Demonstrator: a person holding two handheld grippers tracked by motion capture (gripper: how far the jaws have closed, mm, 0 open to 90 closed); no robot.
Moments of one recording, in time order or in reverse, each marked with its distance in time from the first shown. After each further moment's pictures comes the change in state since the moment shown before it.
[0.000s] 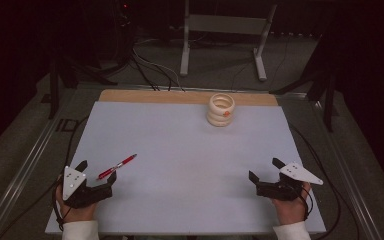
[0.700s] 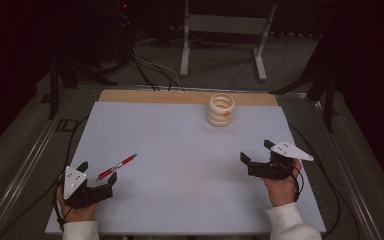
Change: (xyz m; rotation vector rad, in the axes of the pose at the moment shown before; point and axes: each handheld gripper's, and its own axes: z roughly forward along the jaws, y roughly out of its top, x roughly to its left) left arm 0.000 -0.003 0.001 0.025 0.006 -0.008; right arm 0.003 0.049 0.035 -0.009 0.027 -0.001
